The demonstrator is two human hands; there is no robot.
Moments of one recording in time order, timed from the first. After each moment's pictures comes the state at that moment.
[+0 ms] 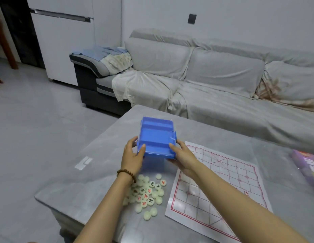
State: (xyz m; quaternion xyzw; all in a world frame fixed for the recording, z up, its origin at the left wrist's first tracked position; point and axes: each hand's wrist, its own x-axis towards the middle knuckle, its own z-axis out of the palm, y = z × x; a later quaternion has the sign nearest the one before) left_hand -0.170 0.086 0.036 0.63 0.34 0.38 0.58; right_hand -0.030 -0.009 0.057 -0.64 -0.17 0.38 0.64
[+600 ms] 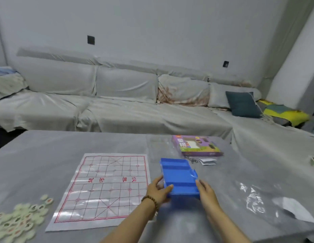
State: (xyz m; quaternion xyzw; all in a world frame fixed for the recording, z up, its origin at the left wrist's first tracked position) left_hand -0.017 -0.277 0.050 0.59 0.18 0.00 0.79; right_hand 0.041 -0.442 0.037 -0.79 0.03 0.03 0.62
